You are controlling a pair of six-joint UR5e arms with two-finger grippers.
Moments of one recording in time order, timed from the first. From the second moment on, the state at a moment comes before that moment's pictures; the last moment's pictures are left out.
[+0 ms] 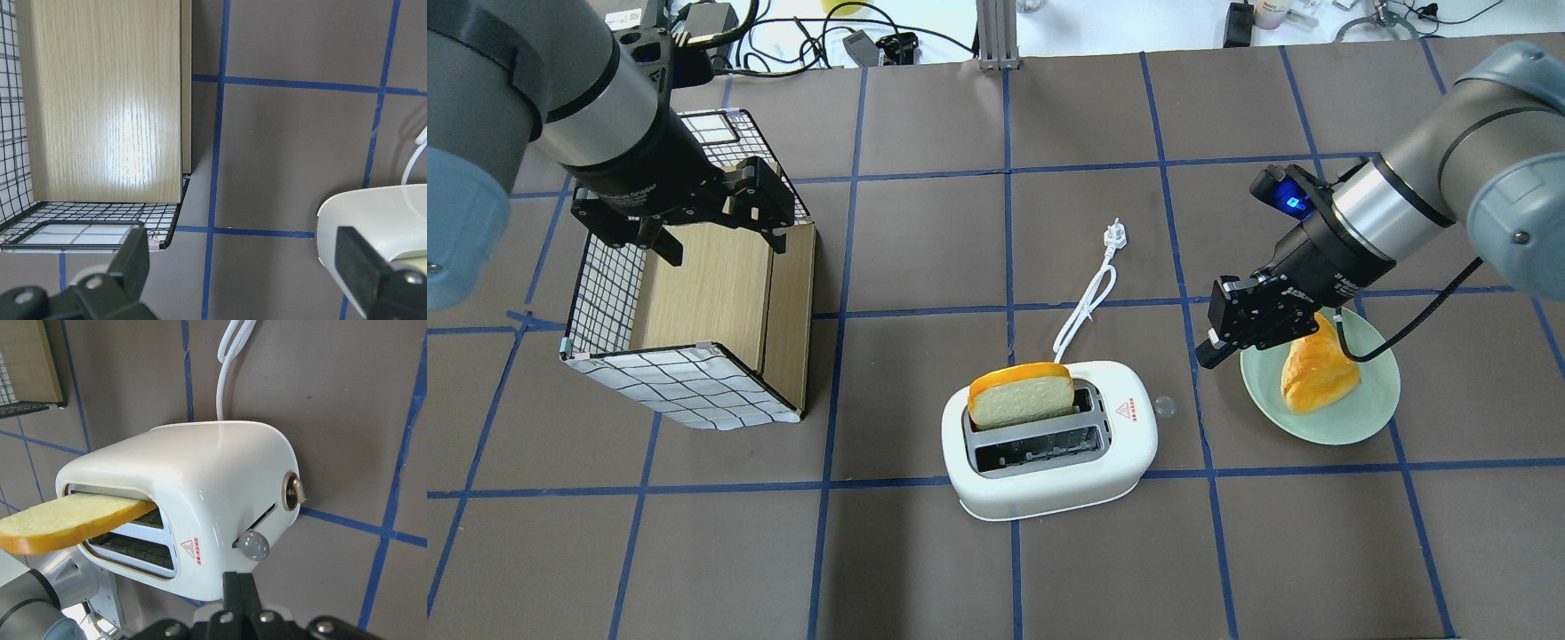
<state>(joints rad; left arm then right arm) -1.58 -1.46 -1.67 -1.53 1.56 -0.10 1.34 -1.62 1.93 -1.41 -1.08 -0.43</state>
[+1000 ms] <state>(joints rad) -1.58 -1.46 -1.67 -1.53 1.56 -0.10 1.34 -1.58 2.03 -1.45 -1.03 -0.47</state>
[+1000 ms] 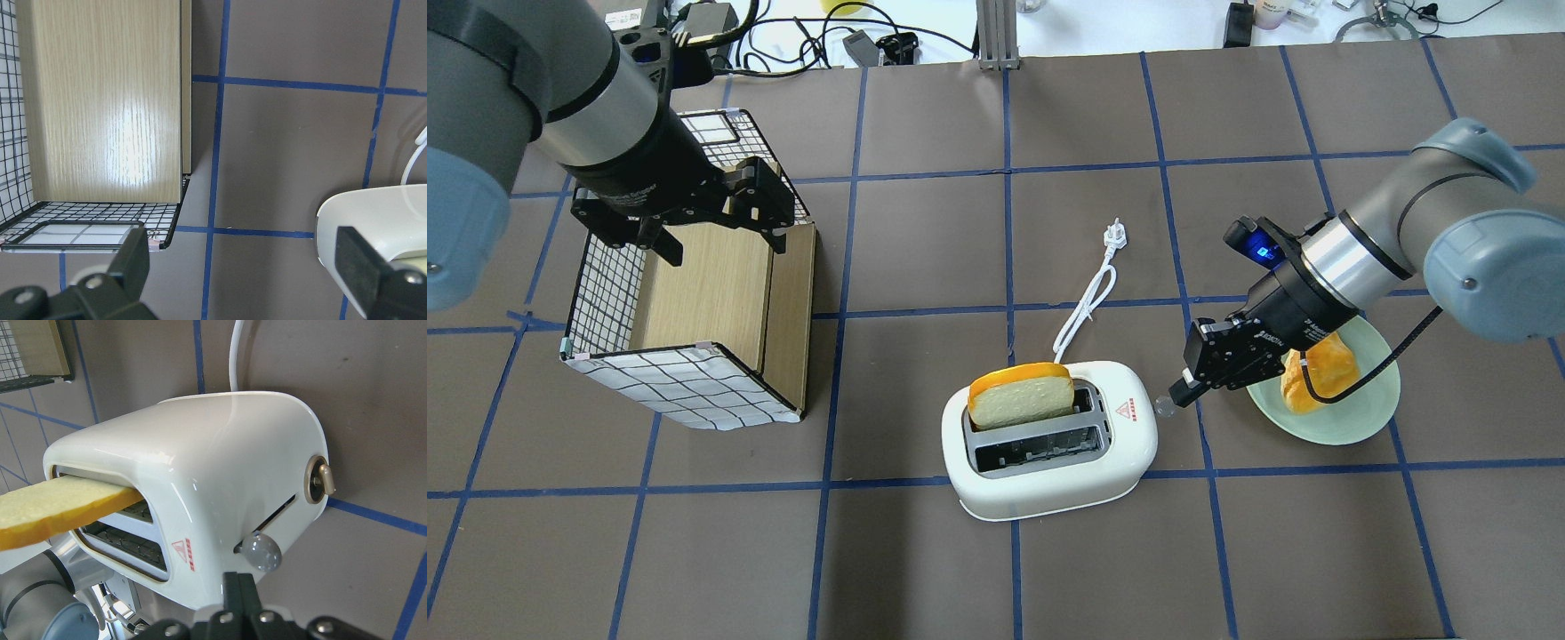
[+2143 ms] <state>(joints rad) -1.58 -1.46 -1.67 -1.53 1.56 -0.10 1.34 -1.52 2.08 -1.55 -1.03 -0.47</state>
